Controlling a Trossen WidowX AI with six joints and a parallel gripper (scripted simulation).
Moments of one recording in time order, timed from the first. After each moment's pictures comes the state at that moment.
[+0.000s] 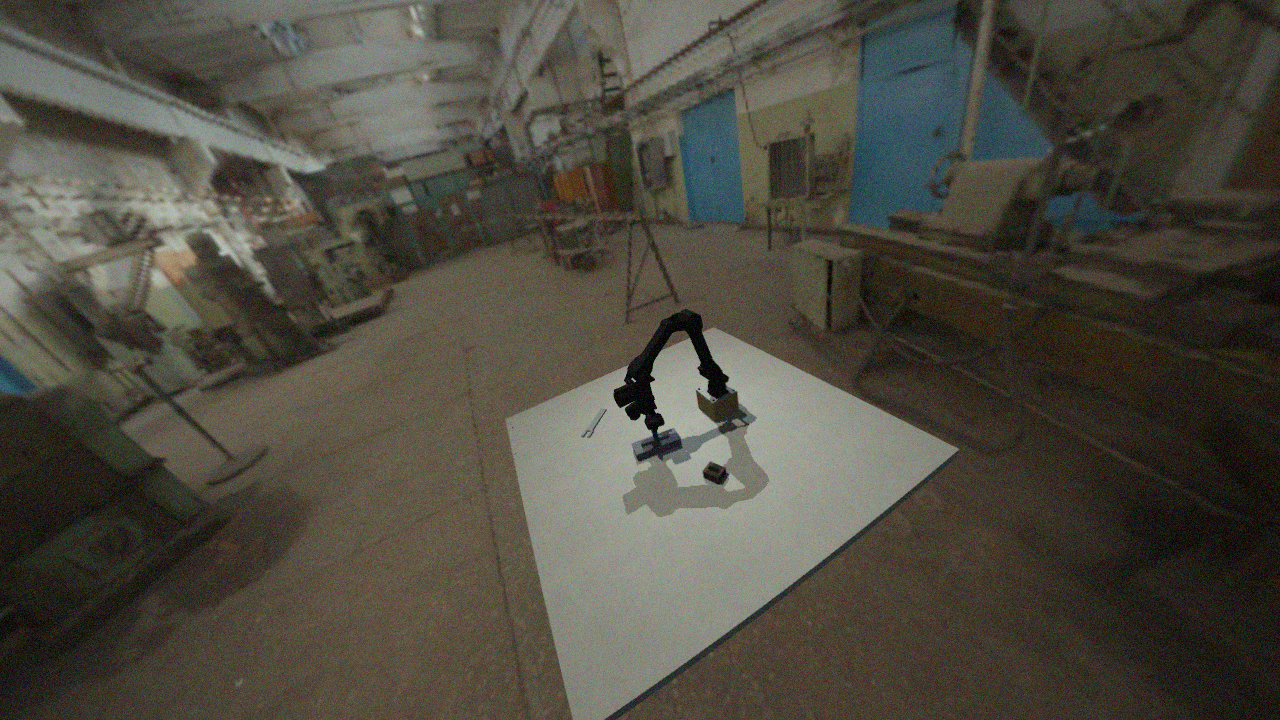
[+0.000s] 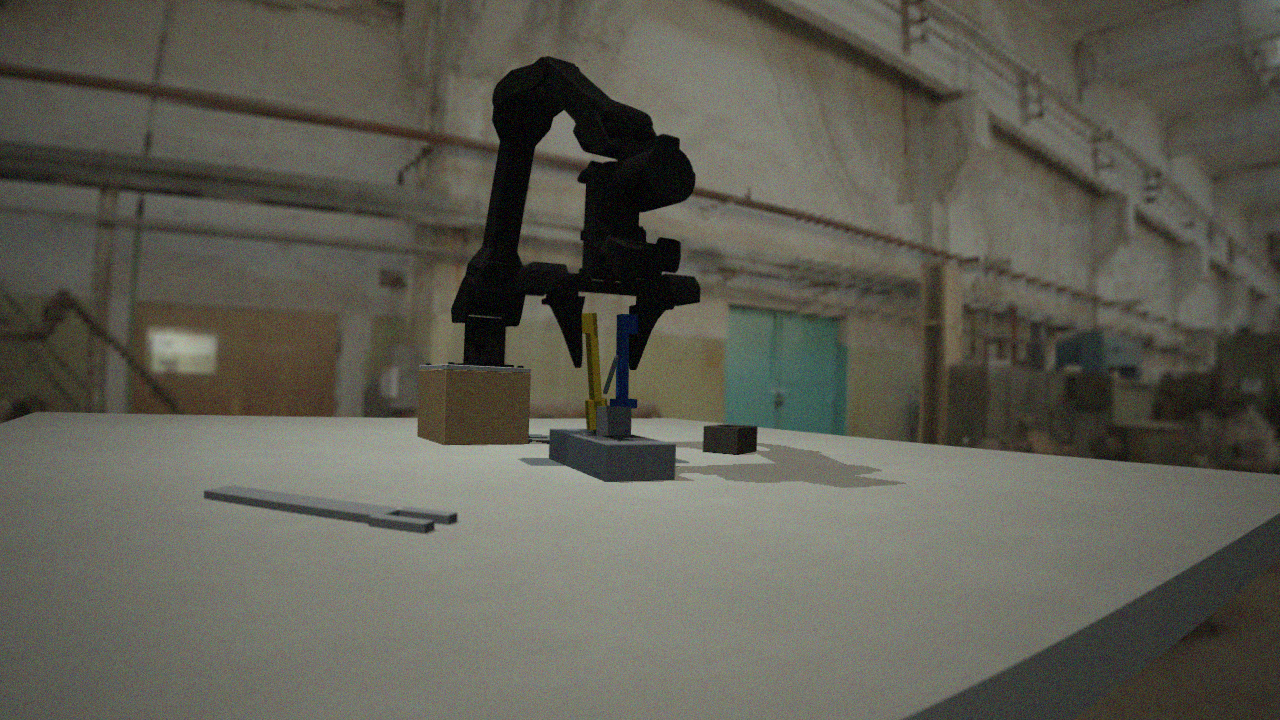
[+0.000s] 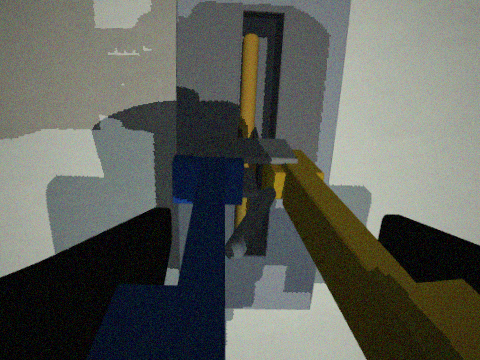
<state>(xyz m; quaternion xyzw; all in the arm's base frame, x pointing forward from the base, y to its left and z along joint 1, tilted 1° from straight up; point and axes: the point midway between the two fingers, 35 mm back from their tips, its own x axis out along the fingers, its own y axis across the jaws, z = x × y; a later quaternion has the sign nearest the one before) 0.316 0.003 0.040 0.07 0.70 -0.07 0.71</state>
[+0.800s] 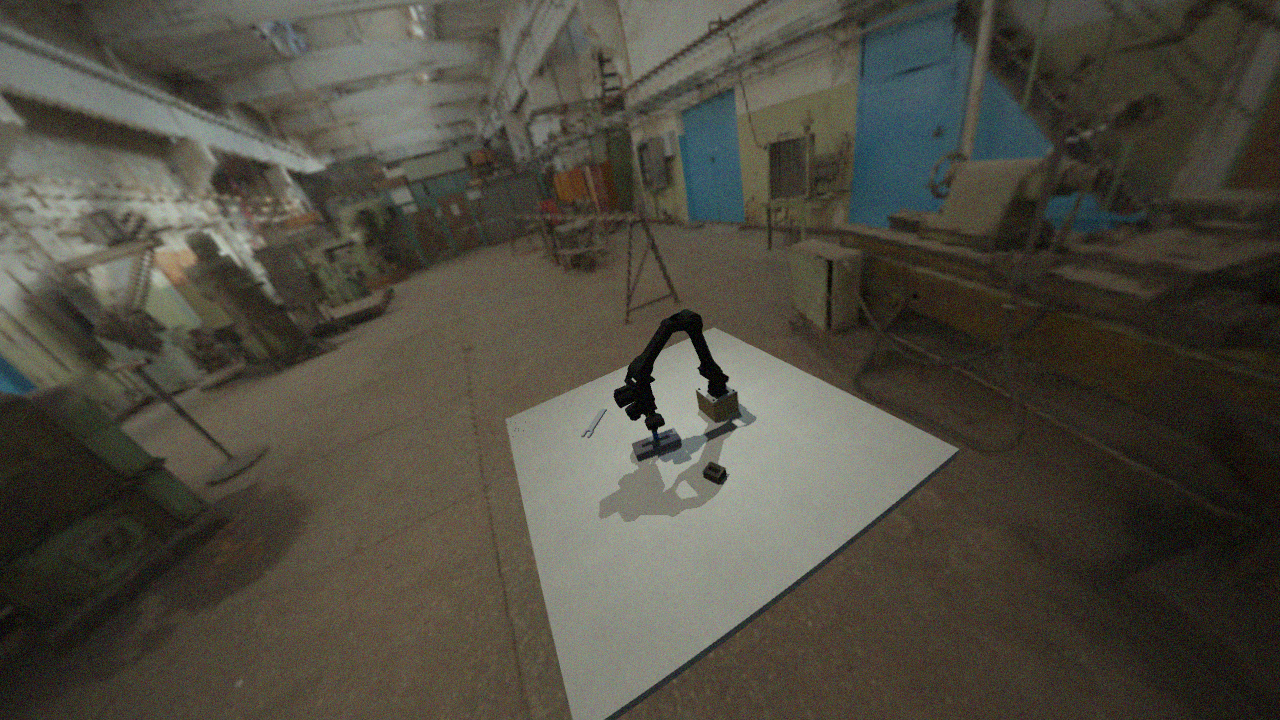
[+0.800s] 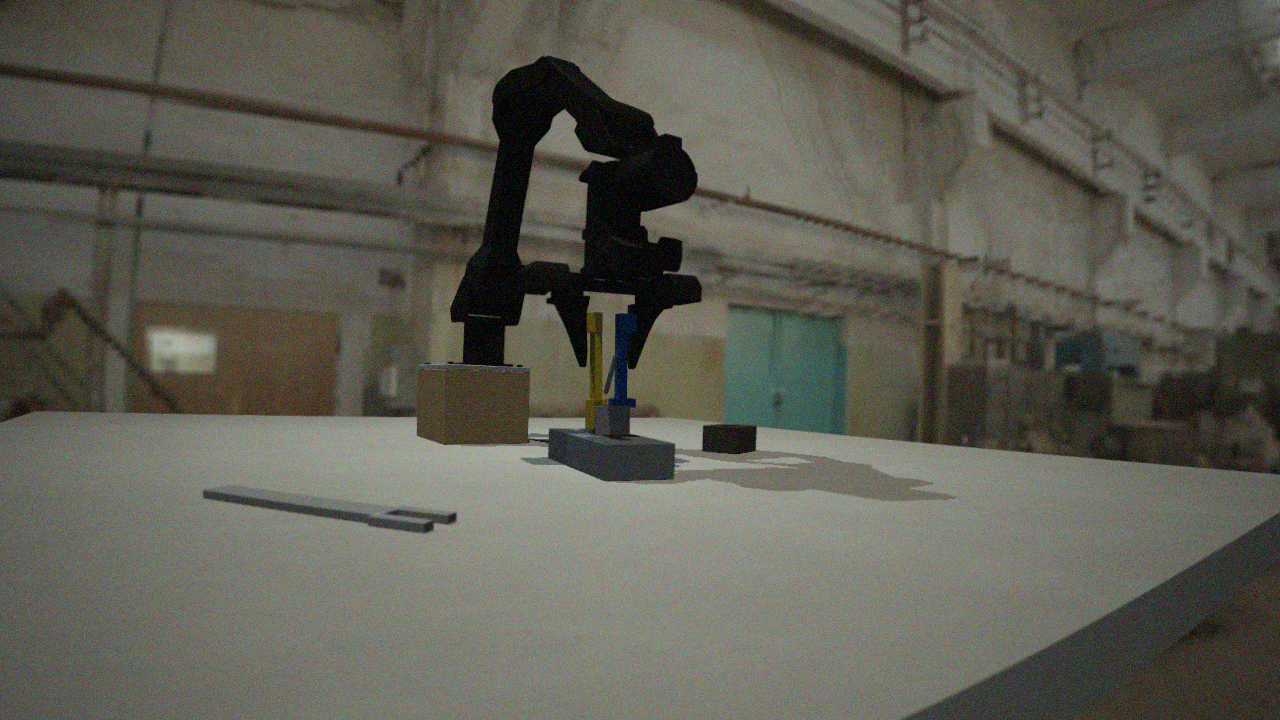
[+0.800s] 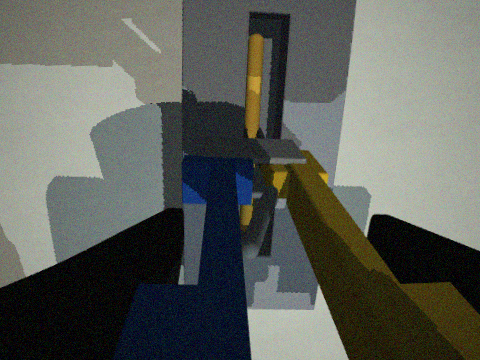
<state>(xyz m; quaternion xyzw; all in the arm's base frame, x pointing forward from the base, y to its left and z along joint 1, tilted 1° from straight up) 0.317 0.005 0.040 0.07 0.70 -0.07 0.71</state>
